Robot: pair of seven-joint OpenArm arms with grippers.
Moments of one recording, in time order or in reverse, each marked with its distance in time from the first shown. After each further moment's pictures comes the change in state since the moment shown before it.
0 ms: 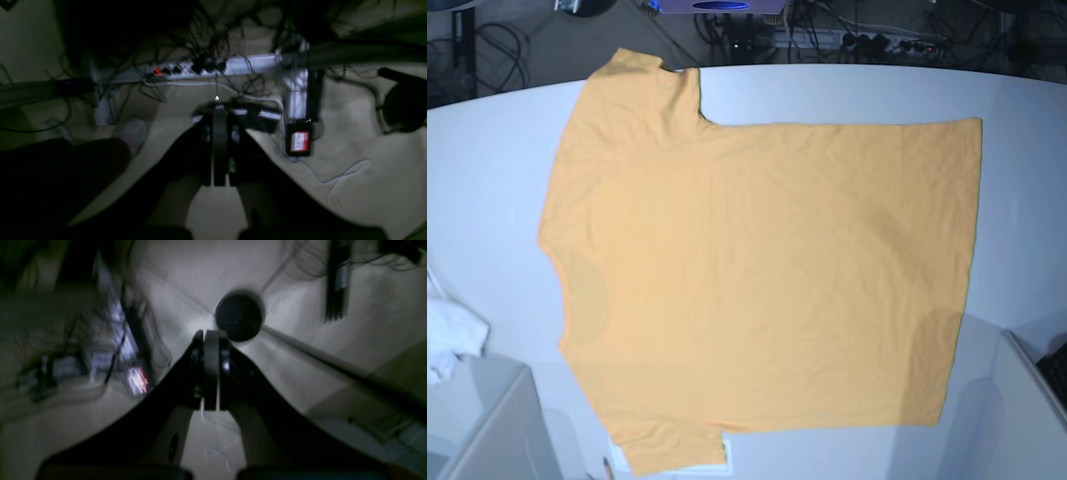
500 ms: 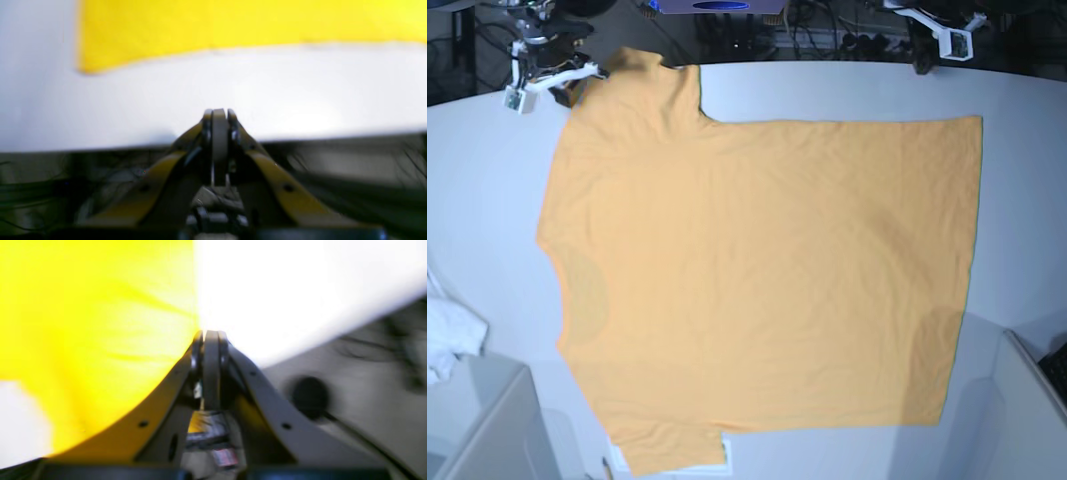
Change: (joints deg) left arm 1.1 2.7 -10.8 23.8 -3.4 -0.9 0.3; right arm 10.0 1.7 5.0 28.1 28.7 8.2 -27.6
